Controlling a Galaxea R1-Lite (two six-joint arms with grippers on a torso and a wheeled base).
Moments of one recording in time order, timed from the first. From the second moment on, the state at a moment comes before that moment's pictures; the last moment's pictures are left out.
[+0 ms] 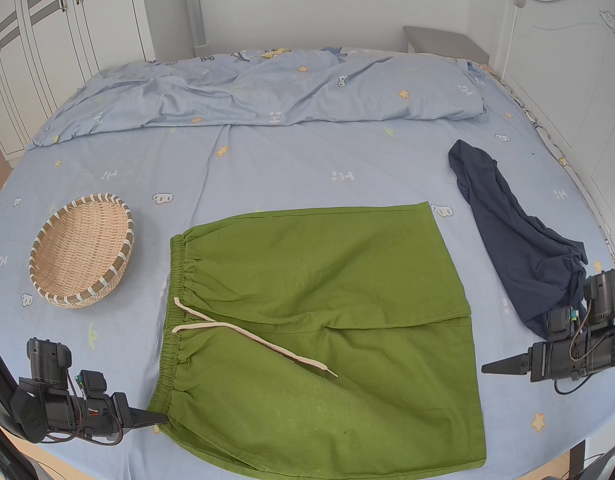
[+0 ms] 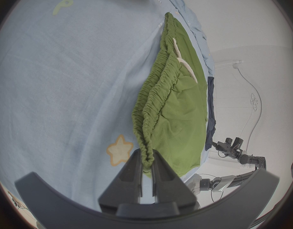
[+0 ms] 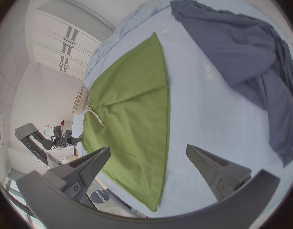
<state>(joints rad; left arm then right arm) 0.13 1.80 -0.03 -0.82 -0.73 -0.40 0.01 1.56 -0.38 -0.27 0.59 0.14</state>
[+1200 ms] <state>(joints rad) 0.15 1.79 -0.02 -0.84 -0.73 -0.38 0.23 1.77 -0.02 -0.52 0.65 0.10</state>
